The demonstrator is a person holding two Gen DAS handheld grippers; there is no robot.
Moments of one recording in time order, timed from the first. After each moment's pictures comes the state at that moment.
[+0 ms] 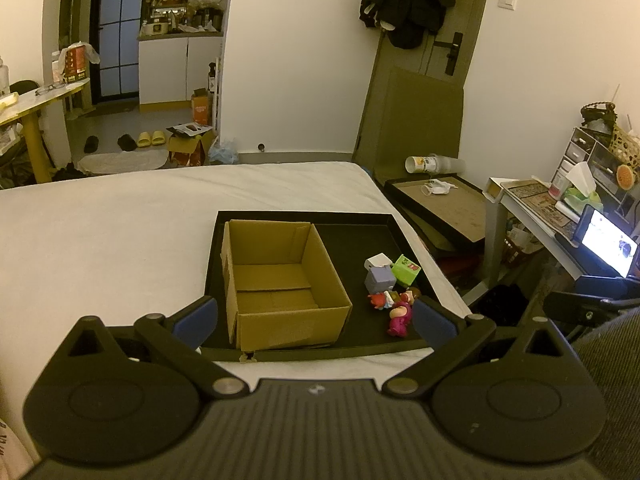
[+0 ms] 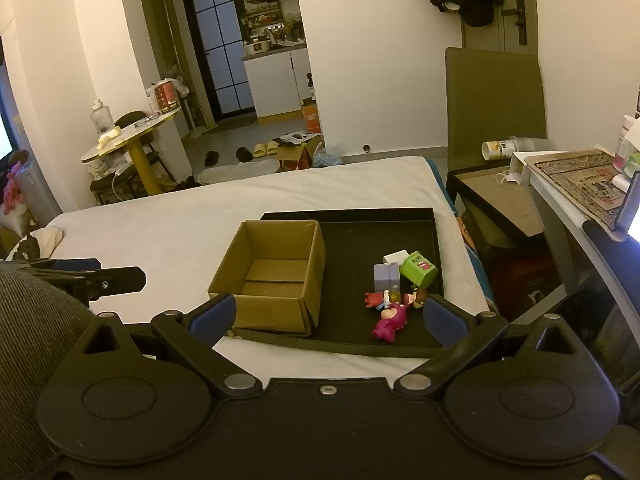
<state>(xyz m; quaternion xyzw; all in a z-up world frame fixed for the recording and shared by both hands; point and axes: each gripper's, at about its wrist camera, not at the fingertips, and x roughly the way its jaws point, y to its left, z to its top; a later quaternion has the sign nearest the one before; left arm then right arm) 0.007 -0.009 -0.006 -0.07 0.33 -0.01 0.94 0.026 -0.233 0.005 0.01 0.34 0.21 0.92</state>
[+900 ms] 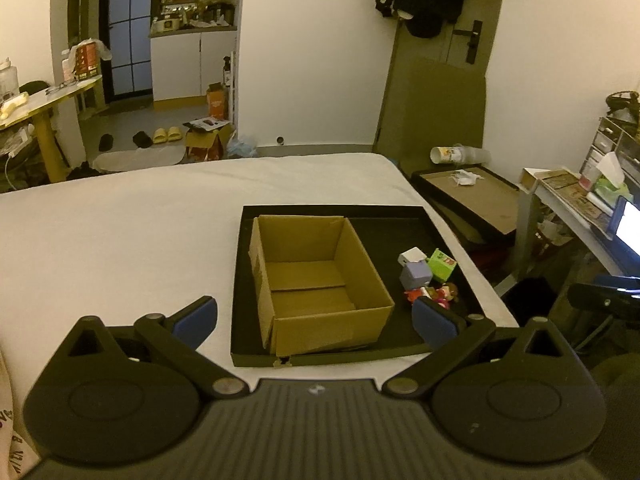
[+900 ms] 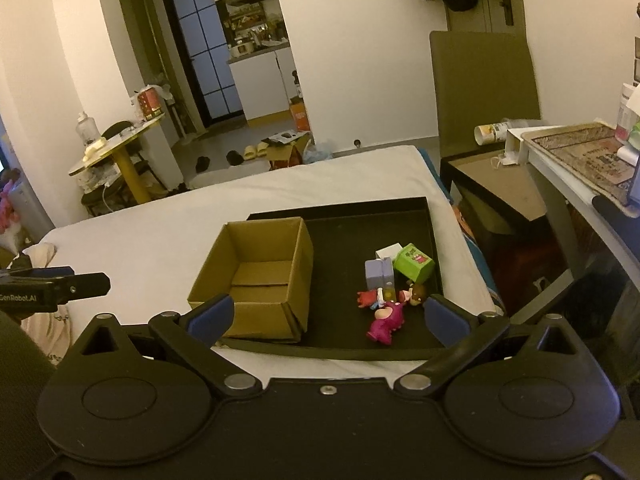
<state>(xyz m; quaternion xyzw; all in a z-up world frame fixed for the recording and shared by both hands) 0.027 0.020 -0.028 -0.06 0.35 0.02 0.94 0.058 -0.240 -0.031 0.04 0.34 0.20 0.92</state>
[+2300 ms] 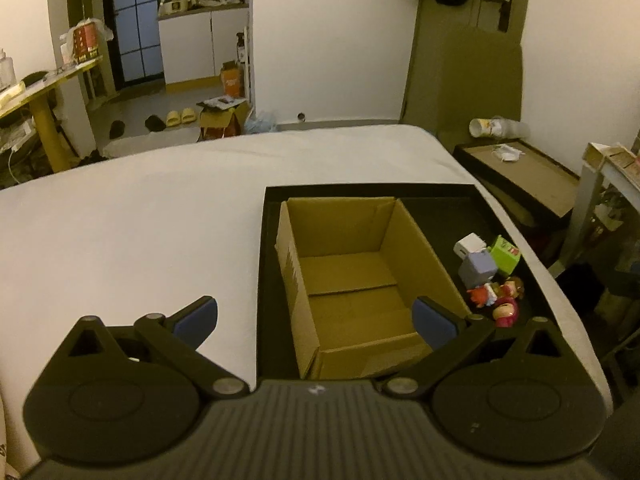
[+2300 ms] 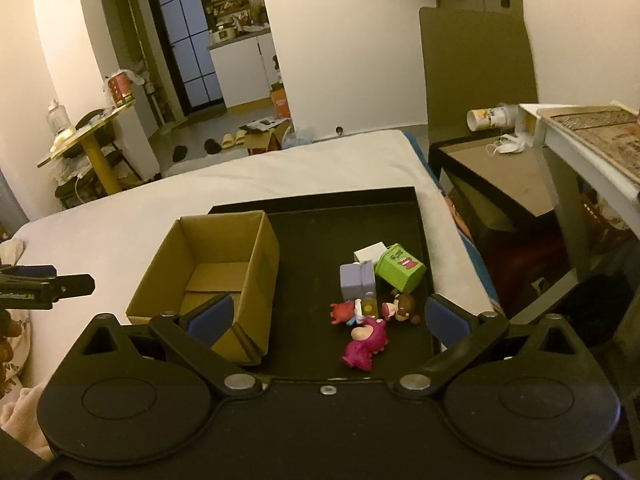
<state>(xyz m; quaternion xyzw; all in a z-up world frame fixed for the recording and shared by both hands) 0.107 0.052 -0.092 -0.04 0.38 0.04 0.92 0.126 -0.226 -0.086 0.03 0.36 0.18 0.91</state>
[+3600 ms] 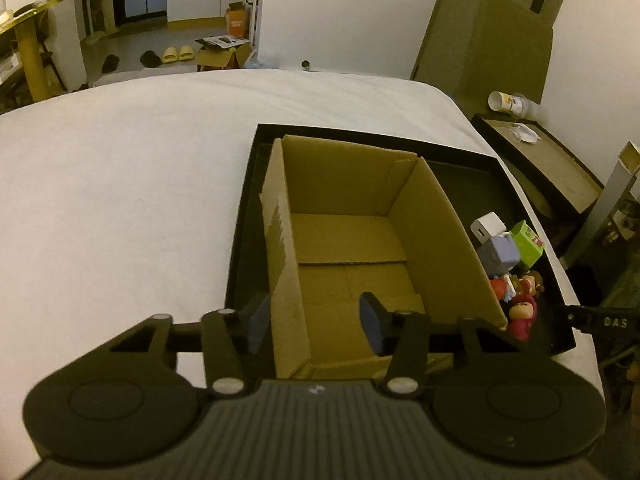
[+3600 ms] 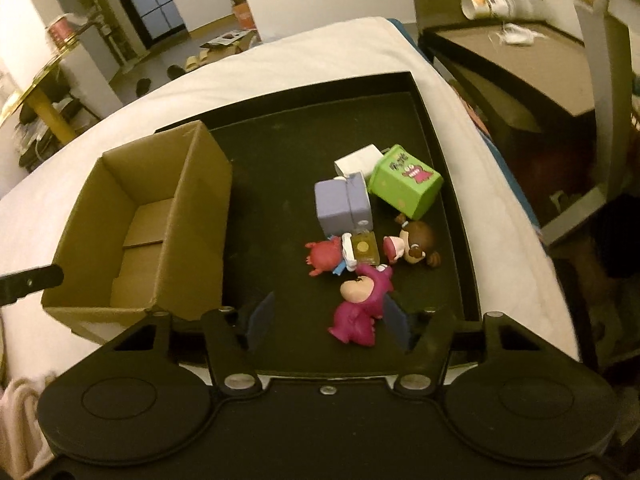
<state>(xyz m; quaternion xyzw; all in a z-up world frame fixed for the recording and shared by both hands) 0.157 0.061 -0.150 -0.10 0.44 0.04 0.89 0.199 -0.204 -0.176 0.05 0.50 0.14 0.85</state>
